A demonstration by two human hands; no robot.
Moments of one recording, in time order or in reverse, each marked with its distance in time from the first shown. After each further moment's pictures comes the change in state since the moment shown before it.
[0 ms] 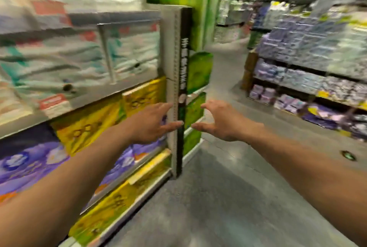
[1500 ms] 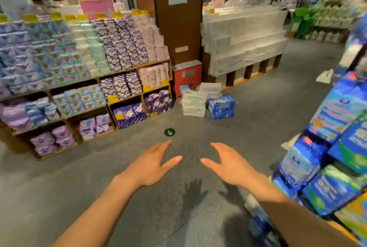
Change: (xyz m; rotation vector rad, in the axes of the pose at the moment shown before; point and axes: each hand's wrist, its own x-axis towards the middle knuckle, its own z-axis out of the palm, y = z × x) left_hand 0.857 0.681 0.393 -0.062 -0.576 0.984; right_hand -0.164 0.924 -0.062 0.276 0.292 1.431
